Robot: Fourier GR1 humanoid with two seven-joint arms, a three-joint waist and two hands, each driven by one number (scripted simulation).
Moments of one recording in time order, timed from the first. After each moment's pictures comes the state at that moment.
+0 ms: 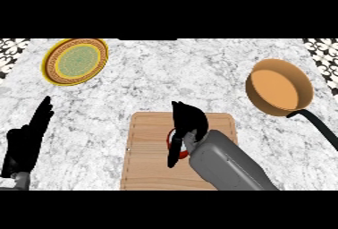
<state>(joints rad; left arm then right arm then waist) 0.02 0.47 -0.08 -1.51 0.09 0.23 0.11 -0.65 -0.03 0.61 -1.27 0.36 0.26 1.11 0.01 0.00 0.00</state>
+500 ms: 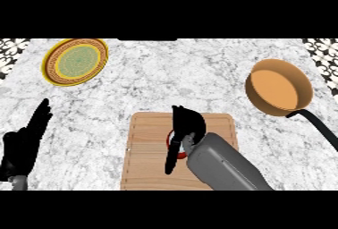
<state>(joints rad) 0.04 0.45 -0.05 -1.53 0.08 0.20 0.11 -0.63 -0.01 0.63 -1.22 0.39 0.24 1.10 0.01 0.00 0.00</state>
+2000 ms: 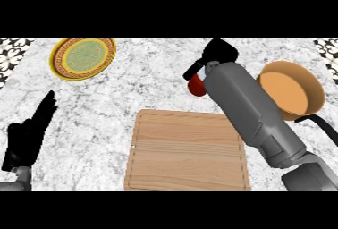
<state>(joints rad) -0.02 0.42 -0.02 -1.52 0.03 0.13 0.14 -1.14 -0.10 0.28 -0.60 0.64 -0.01 1.07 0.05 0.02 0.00</state>
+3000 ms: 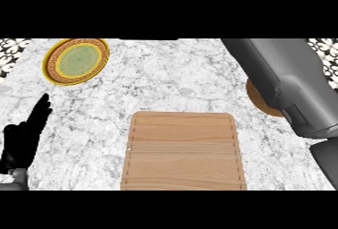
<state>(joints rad) -0.01 0.41 0.02 -1.49 0.03 0.13 0.12 -1.44 -0.24 0.32 -0.49 1.05 -0.21 1.15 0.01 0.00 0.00</state>
